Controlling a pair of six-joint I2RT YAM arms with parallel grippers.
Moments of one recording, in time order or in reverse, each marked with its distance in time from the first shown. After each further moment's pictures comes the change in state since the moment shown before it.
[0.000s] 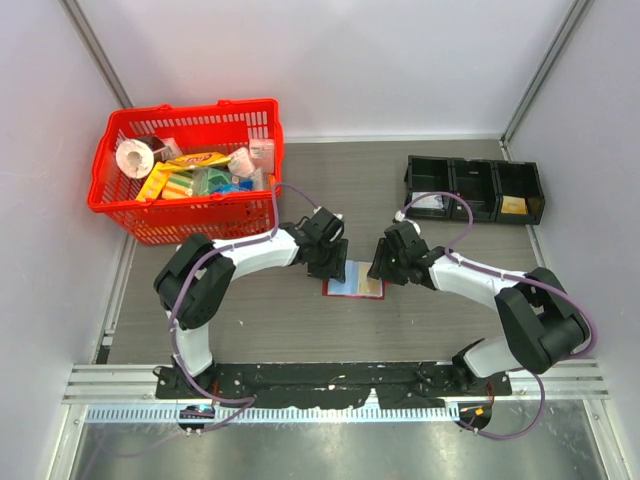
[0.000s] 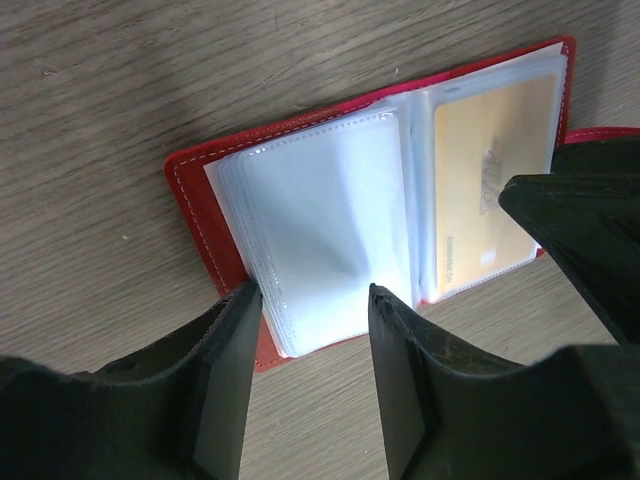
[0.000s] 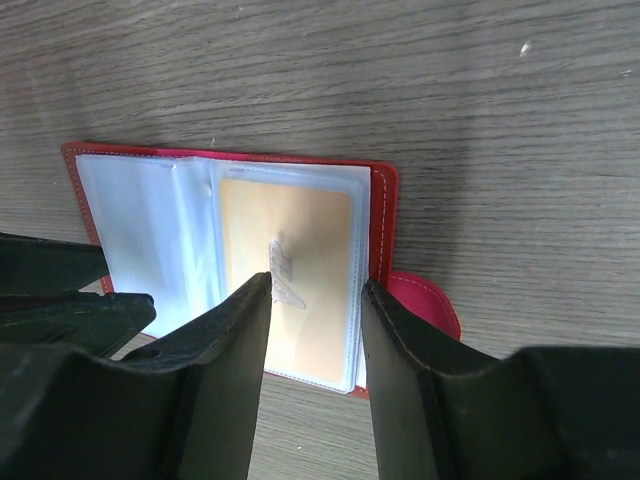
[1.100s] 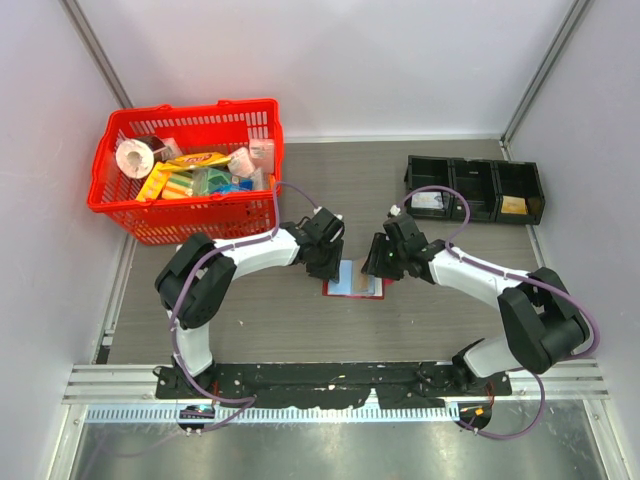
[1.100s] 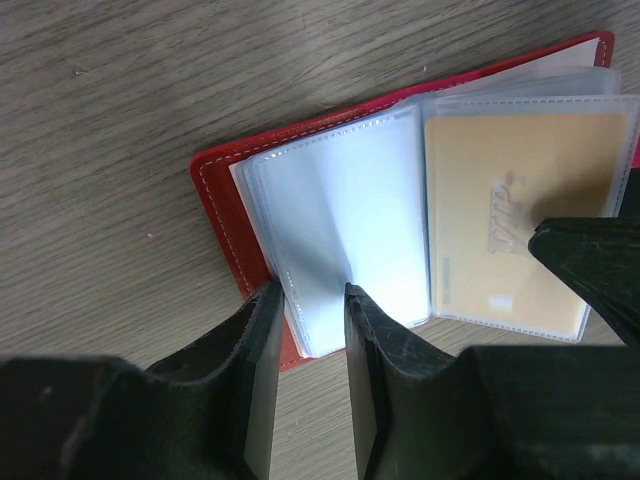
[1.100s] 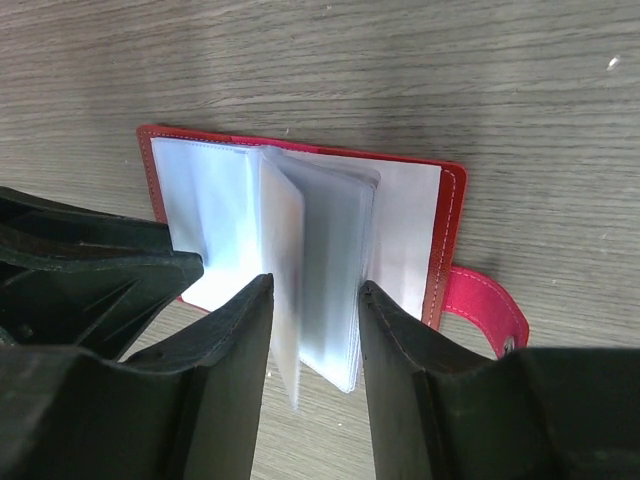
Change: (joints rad) left arm -0.006 0.011 0.013 -0.031 -0.032 0.023; right arm 0.000 0.000 0.066 -0.045 -0.090 -0.006
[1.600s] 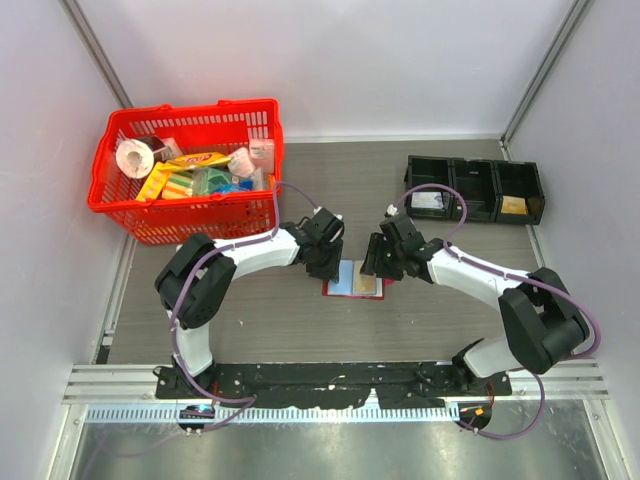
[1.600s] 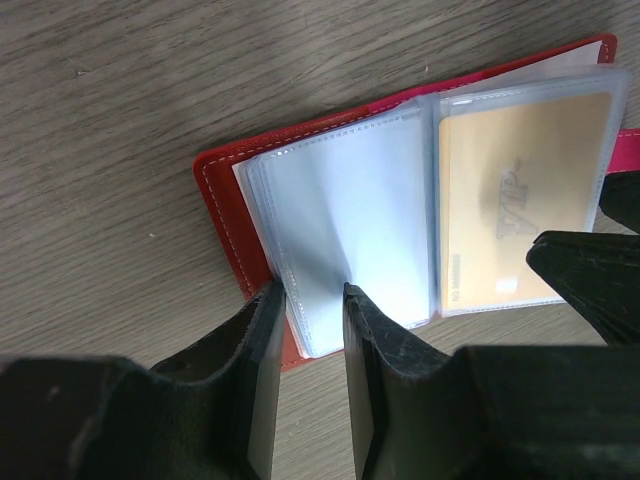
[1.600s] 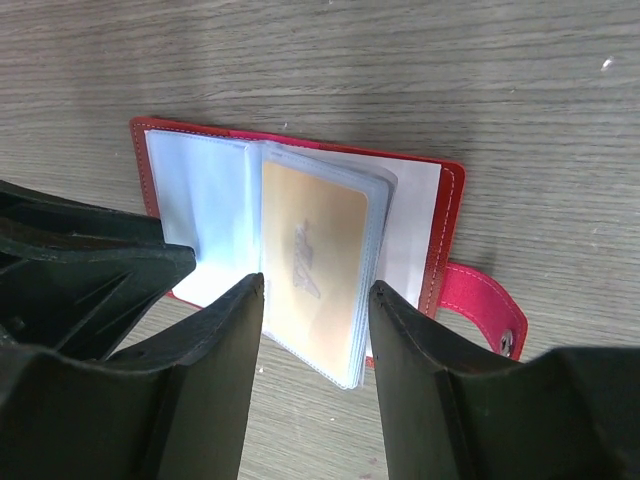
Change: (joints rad) left arm 0.000 0.000 -0.002 0.001 -0.002 0.000; right arm 0.021 0.000 0.023 -0.044 0.037 -0.021
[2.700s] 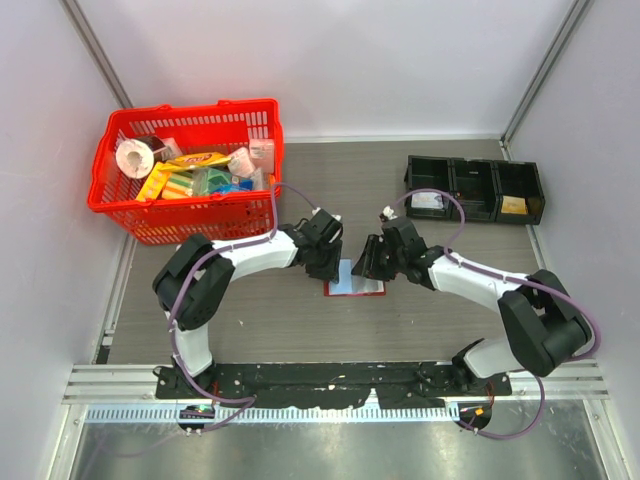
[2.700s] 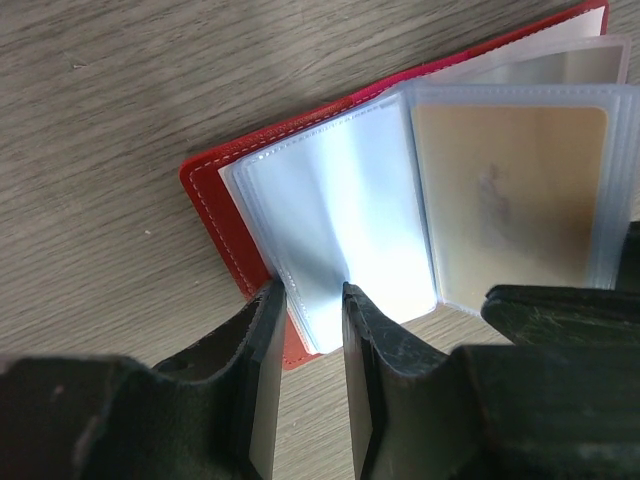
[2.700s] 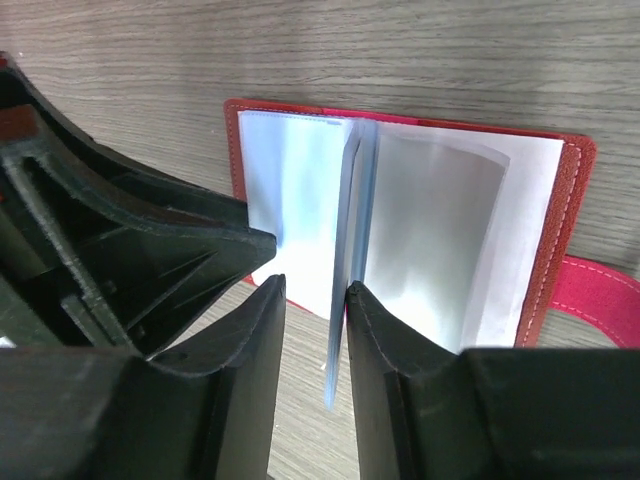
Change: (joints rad) left arm 0.000 -0.014 -0.027 0.030 0.007 -0.010; right arm 0.009 -0.005 -0.069 0.185 -0.153 0.040
